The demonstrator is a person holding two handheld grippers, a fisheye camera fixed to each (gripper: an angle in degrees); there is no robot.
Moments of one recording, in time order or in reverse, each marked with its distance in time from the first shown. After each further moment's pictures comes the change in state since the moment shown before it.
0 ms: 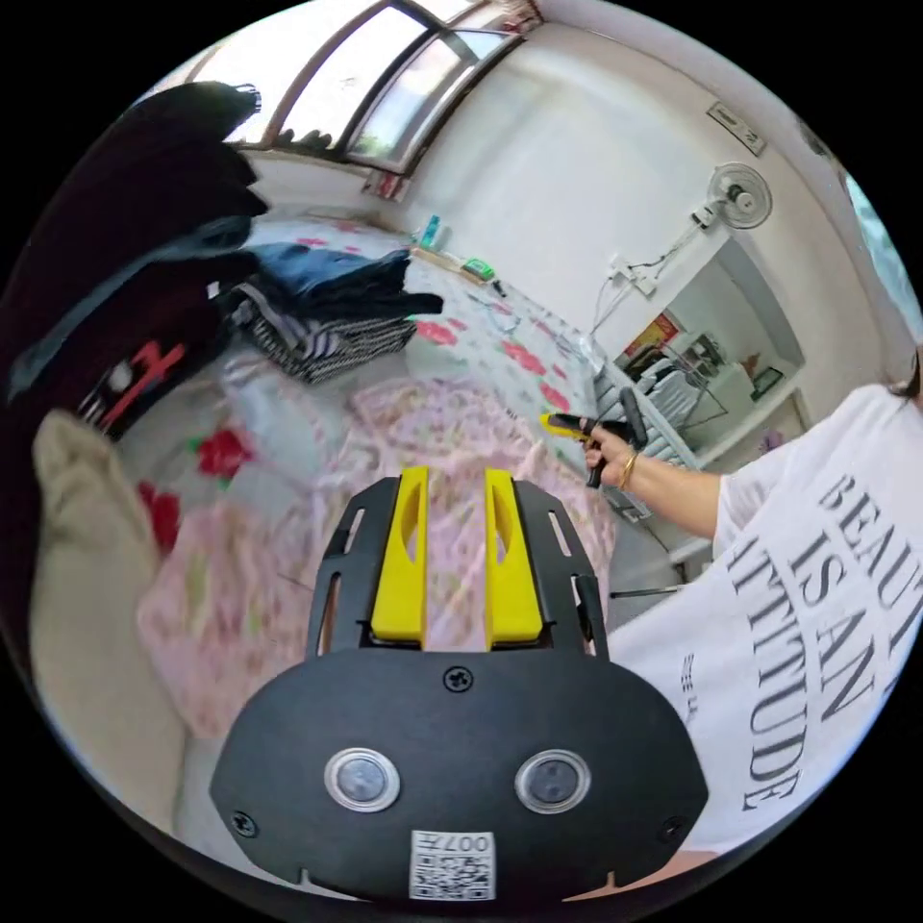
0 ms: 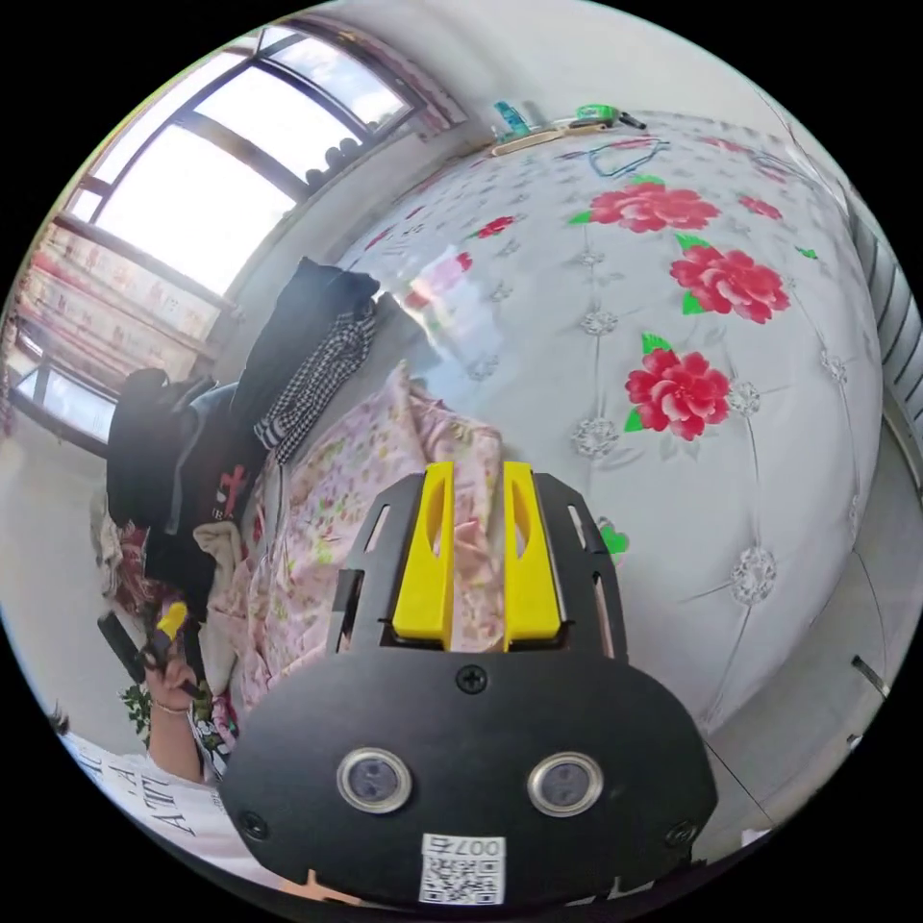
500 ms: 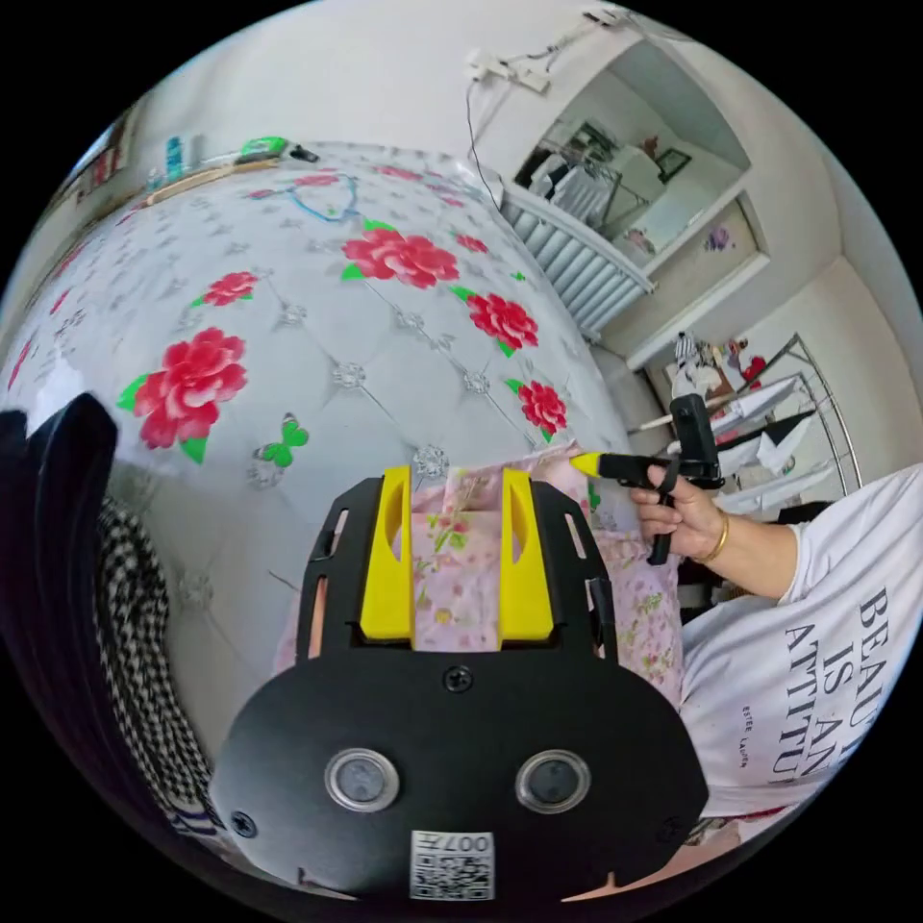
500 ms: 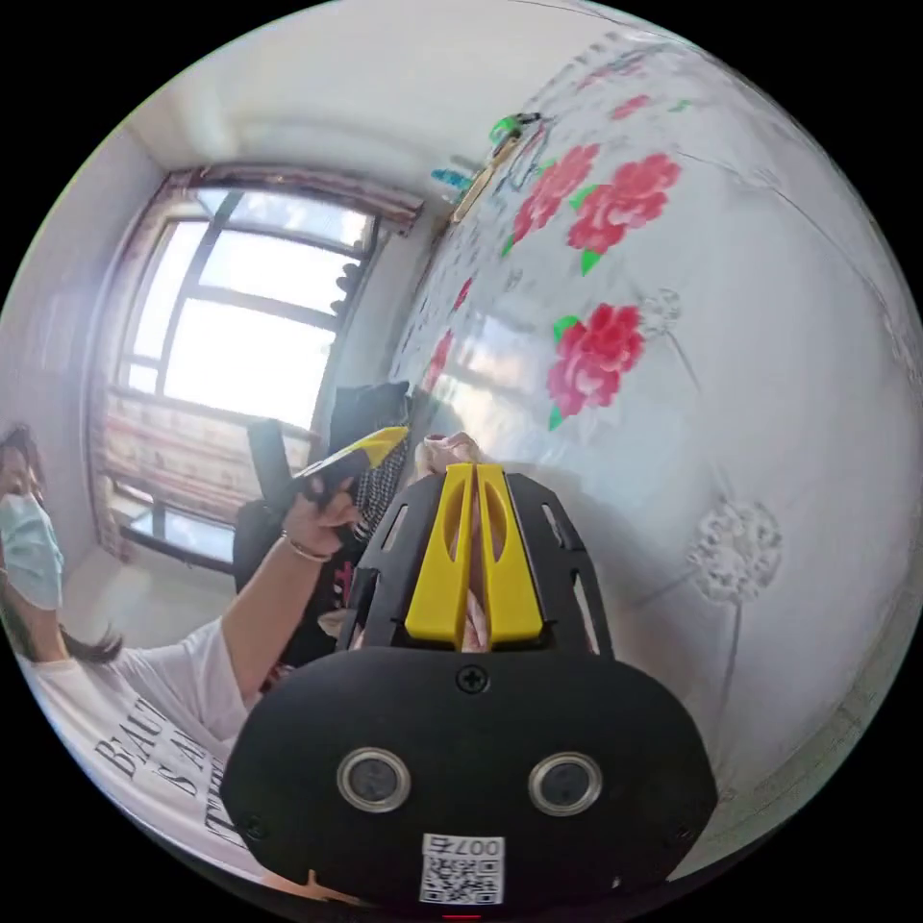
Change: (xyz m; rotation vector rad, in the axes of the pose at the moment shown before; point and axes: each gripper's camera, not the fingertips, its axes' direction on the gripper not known) left arm 0.084 -0.219 0.431 -0.522 0.210 0.503; right arm 0.151 0.036 -0.097 0.231 -0.463 0.336
